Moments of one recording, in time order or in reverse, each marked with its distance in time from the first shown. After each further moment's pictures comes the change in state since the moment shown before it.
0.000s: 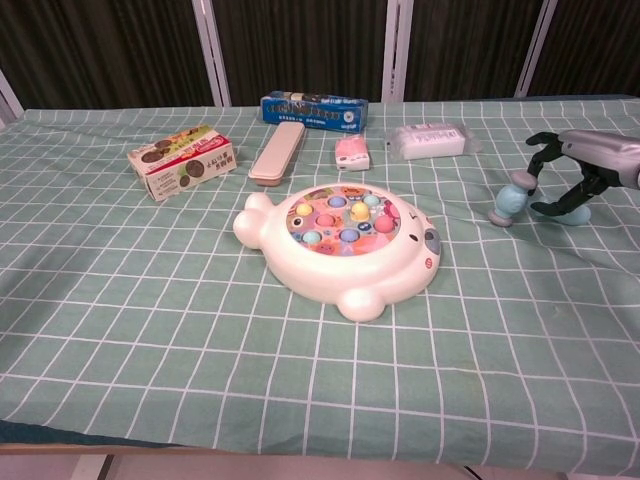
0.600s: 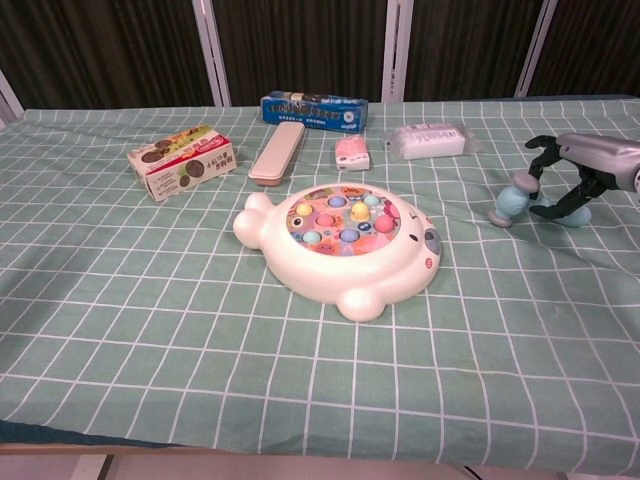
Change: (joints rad) left arm 0.004 0.000 0.002 0.000 0.006 0.008 0.000; right arm 0.007 -0.011 -0.004 0.012 0.022 -0.006 -0.022
